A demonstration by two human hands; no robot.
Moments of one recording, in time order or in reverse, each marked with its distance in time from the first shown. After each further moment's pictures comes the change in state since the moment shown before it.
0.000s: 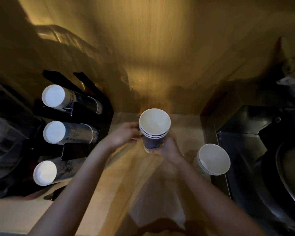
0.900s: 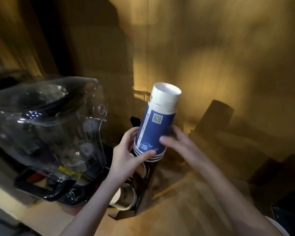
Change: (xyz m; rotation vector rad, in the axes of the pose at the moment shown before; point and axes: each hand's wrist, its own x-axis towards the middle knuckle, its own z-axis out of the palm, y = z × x) left_hand -0.137 -0.001 -0.092 -0.067 0.807 0.624; right_hand -0.039 -0.233 0.045 0.138 -0.436 -0.406
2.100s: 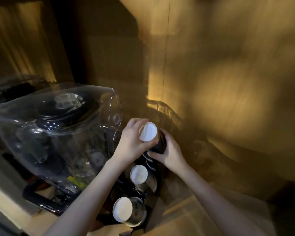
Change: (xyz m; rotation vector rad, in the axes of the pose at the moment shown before) left_hand 0.074 0.007 -0.037 0.562 0.012 0.101; right_hand 0.092 0.051 0.042 -0.496 0.218 -0.126
